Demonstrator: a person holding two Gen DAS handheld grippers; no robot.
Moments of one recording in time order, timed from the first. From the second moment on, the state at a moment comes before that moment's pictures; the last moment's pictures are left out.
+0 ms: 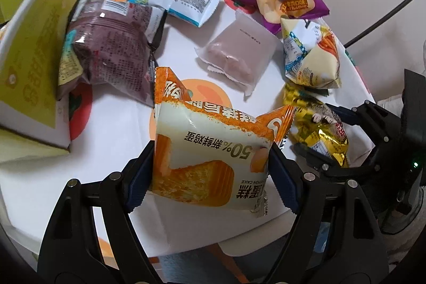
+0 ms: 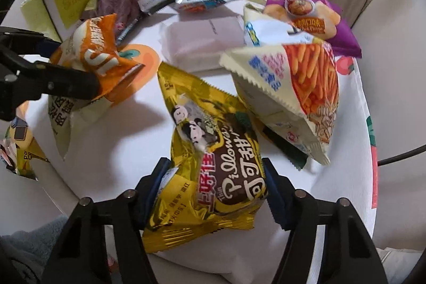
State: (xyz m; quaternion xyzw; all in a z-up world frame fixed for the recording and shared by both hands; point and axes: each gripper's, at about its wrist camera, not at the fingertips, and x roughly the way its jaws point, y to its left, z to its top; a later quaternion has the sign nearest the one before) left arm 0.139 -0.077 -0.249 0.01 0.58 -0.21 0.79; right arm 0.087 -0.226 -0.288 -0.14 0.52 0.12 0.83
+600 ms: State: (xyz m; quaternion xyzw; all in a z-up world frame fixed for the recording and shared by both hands) left arm 0.141 -0.002 -0.117 -0.03 0.50 -0.19 0.85; right arm 0.090 -0.180 -0.173 -0.06 0.46 0.17 0.87
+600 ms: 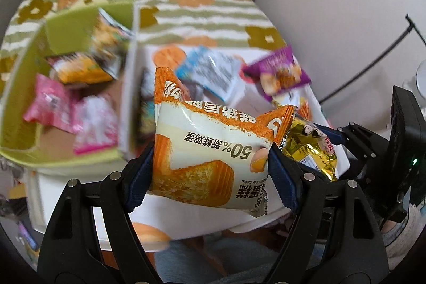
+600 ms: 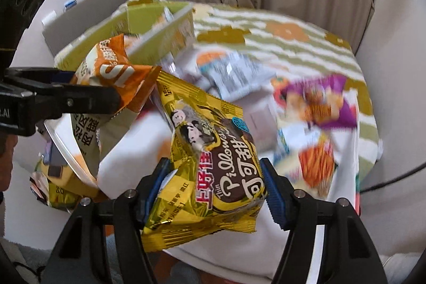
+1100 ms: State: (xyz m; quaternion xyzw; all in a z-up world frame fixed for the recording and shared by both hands) left arm 0.209 0.158 -0.093 -0.05 0.49 -0.10 0.87; right arm 0.178 -0.053 -0.101 -0.05 0.40 0.21 0.89
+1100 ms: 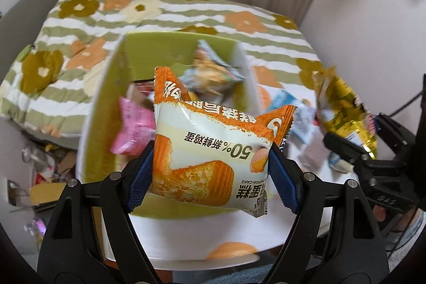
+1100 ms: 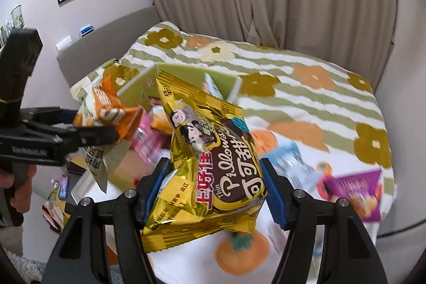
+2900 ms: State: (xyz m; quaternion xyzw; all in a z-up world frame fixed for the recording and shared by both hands) left arm 0.228 0.225 -0.139 0.02 0.51 -0.10 0.85; right arm 0.260 0.048 -0.136 0.00 0.47 0.18 0.87
